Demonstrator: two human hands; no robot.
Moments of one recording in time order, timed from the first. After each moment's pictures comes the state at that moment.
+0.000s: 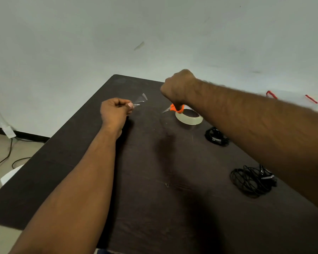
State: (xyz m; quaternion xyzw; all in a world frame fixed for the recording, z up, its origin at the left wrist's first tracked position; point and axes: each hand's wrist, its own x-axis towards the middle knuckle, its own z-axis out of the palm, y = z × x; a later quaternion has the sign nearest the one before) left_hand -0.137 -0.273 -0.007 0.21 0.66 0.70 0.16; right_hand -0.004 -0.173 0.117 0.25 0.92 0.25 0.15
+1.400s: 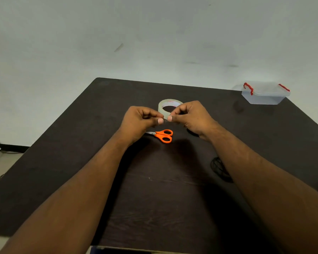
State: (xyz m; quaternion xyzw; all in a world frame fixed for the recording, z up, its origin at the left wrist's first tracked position) left_hand -0.040 -0.267 0.013 0.51 0.59 0.57 0.26; right_hand 0.121 -0.171 0.049 0.36 0.79 -0.44 -0.24
